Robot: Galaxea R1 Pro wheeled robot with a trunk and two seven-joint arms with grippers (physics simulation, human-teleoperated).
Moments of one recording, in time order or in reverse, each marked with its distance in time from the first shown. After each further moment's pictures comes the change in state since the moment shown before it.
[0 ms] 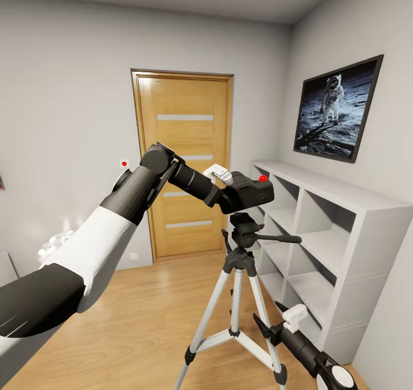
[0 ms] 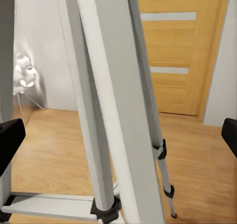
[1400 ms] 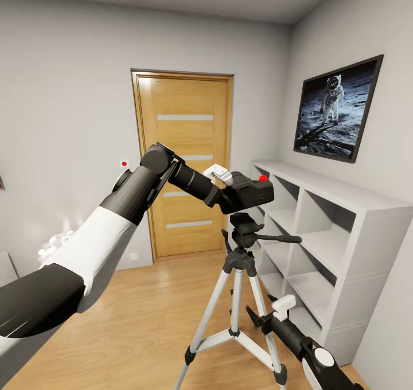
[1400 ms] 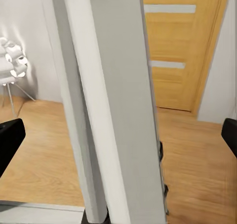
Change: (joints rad) left arm 0.000 0.000 0.000 0.000 0.000 0.000 0.000; right arm -0.112 0.046 0.002 0.127 0.102 0.004 -0.062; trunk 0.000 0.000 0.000
